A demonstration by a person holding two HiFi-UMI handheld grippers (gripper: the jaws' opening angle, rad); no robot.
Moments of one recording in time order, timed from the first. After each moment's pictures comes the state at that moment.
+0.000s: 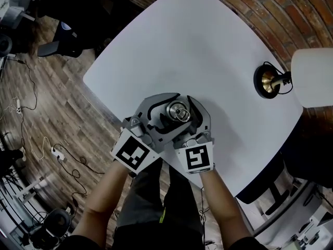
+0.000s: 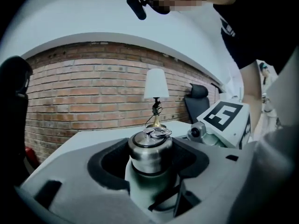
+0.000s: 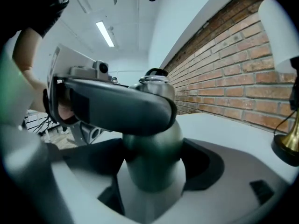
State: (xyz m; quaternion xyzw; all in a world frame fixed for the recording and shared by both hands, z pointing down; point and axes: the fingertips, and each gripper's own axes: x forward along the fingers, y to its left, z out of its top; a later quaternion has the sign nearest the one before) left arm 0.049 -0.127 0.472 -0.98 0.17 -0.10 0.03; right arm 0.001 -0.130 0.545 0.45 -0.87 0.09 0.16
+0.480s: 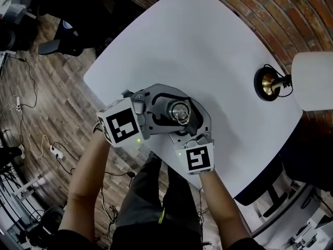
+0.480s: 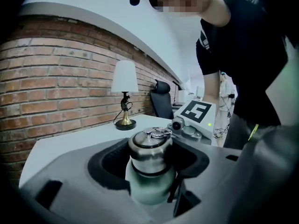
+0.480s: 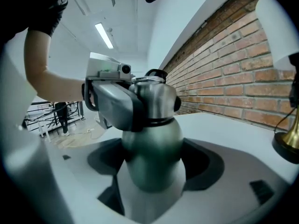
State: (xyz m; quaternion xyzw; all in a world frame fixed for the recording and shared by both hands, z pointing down) left arm 0.051 -0.106 0.491 -0.98 -0.10 -0.16 0.03; right arm 0.002 -0.130 0.544 0.45 -0.87 0.09 0.15
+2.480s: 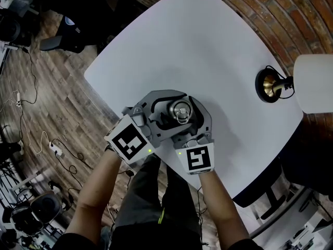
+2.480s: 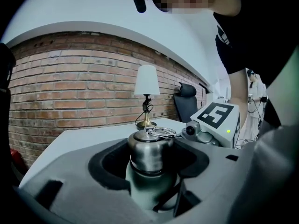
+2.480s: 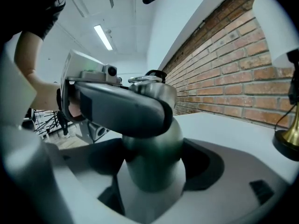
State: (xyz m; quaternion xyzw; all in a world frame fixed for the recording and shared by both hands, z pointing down) left arm 0.067 -0.118 0.471 -0.99 0.09 -0.13 0.00; right arm 0.014 -0.127 0.533 0.45 -0.88 0.09 0.14
